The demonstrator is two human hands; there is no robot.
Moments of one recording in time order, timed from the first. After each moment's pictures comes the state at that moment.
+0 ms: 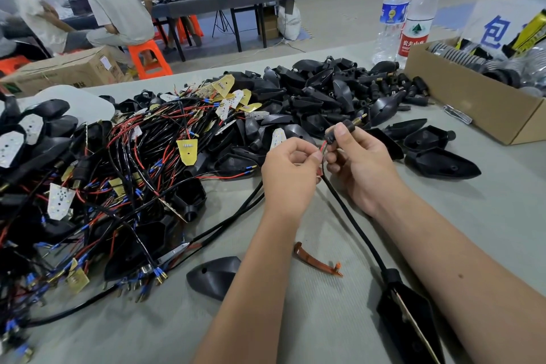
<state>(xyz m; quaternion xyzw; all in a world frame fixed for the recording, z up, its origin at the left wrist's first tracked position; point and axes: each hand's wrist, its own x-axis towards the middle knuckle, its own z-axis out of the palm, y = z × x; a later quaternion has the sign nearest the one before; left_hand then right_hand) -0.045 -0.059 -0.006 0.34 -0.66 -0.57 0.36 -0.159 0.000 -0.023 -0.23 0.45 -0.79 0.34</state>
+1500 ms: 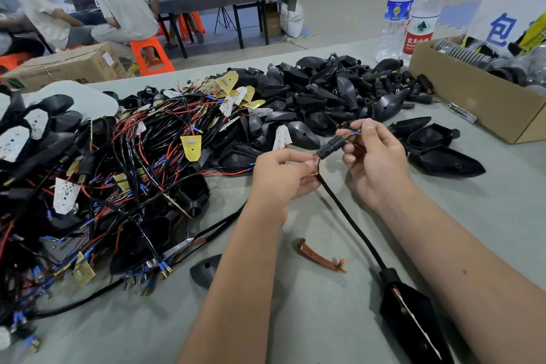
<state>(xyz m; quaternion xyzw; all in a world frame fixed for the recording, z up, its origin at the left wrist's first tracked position) -0.029 -0.073 -0.003 0.39 -0.56 -0.69 0.27 -0.162 0.000 -0.020 -0.14 0.43 -0.85 0.27</state>
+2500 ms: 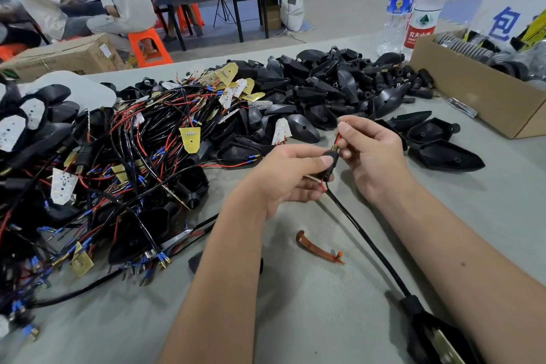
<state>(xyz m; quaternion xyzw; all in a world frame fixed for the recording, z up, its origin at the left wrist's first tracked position) -0.016 -0.078 0.010 0.28 -0.64 -0.71 0.09 -0.162 0.003 -0.021 -0.20 0.46 -0.81 0.29</state>
